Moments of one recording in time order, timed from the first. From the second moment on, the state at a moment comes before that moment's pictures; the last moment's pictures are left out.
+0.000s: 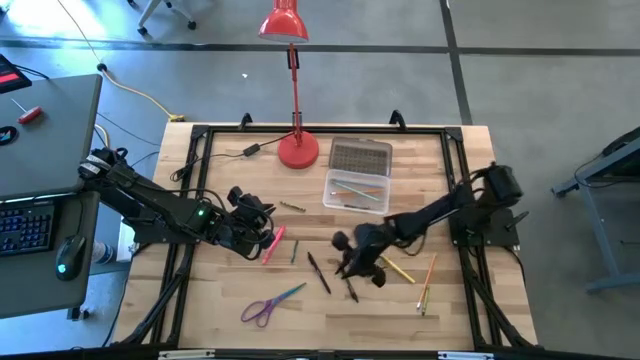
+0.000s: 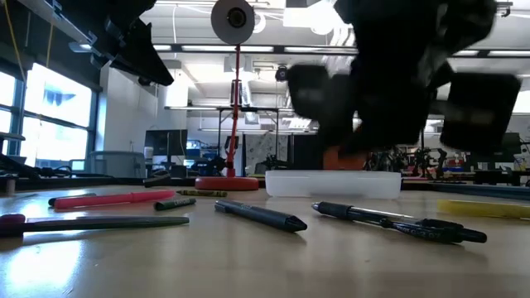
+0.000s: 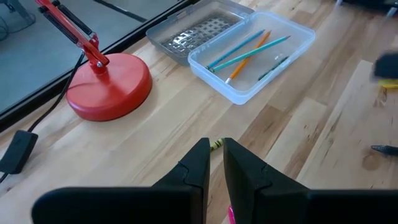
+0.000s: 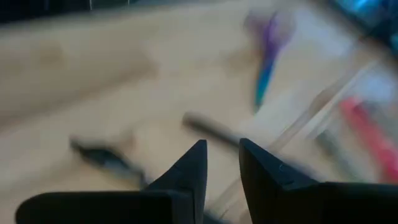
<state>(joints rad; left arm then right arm) -0.44 1.18 0.78 -0.55 -0.89 -0.79 0.24 1.77 0.80 0.33 -0.35 -0.63</state>
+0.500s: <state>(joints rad) -0.44 1.18 0.78 -0.55 -0.84 -0.76 0.24 1.85 1.04 -0.20 -0.19 -0.79</state>
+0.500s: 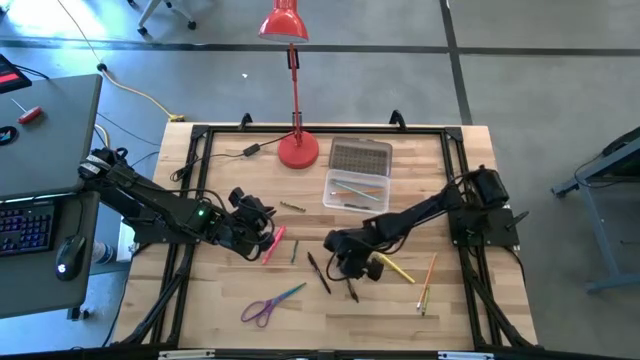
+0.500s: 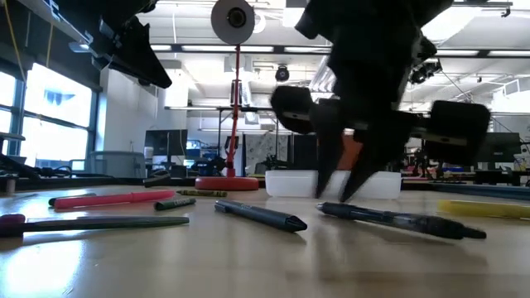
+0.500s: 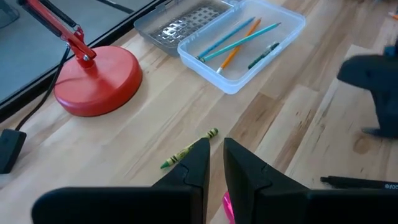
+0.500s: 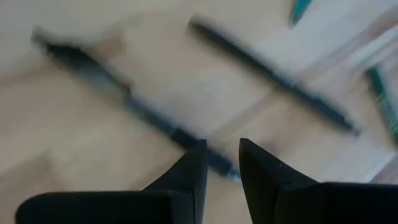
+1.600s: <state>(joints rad) -0.44 1.18 0.78 -0.54 -0.84 -0.76 0.35 1.86 1.03 -0.27 0.11 -0.91</state>
